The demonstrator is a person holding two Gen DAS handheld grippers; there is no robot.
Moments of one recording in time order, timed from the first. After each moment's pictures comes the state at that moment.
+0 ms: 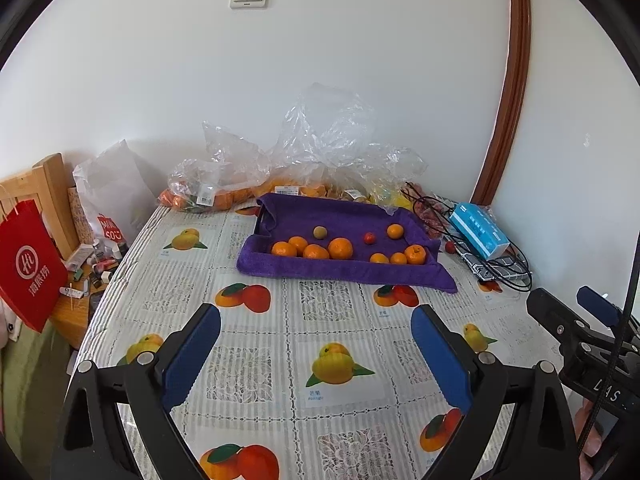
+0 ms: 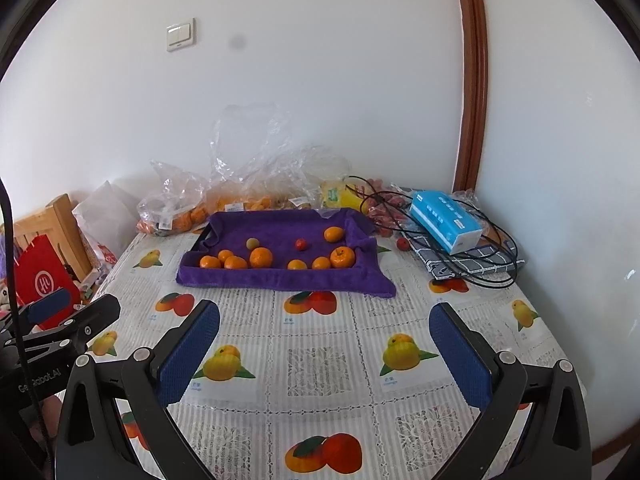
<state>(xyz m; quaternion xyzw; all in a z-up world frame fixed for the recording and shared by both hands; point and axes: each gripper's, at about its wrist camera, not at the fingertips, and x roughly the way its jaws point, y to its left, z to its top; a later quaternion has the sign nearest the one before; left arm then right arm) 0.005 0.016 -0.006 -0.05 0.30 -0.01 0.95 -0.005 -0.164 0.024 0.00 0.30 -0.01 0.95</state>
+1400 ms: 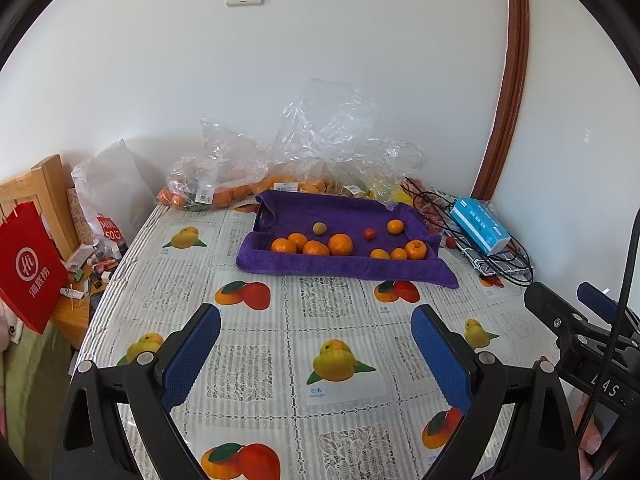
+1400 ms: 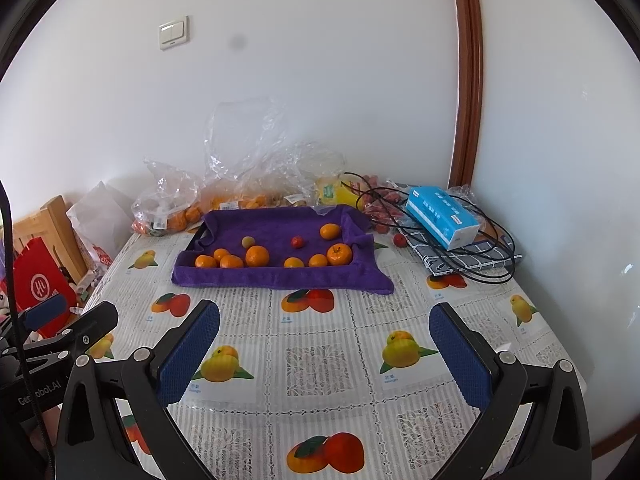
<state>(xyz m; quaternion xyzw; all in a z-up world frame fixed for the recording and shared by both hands) 0.007 0.018 -0.008 -0.05 0.30 -0.02 0.95 -0.002 -0.163 0.022 0.01 0.30 -0.02 0.95</state>
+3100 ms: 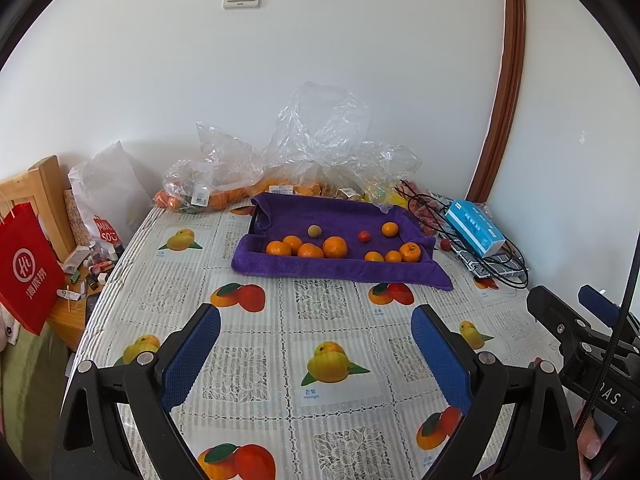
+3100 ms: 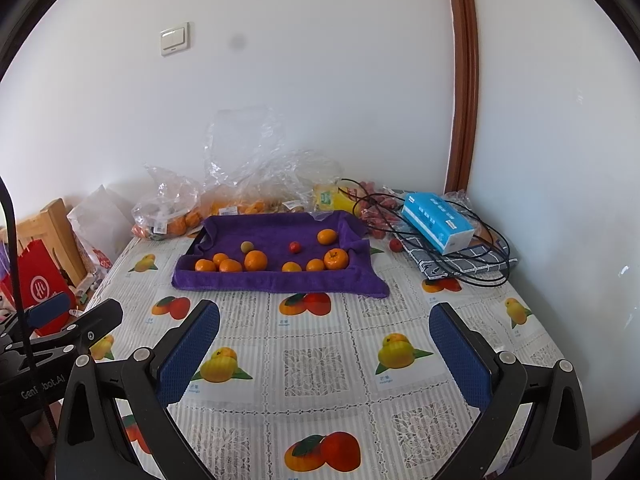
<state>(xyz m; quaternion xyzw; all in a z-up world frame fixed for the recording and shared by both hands) 0.006 0.011 -0.003 -0.05 0.30 -0.02 0.95 -0.010 -0.166 0.028 0.01 0.29 -0.02 0.96</state>
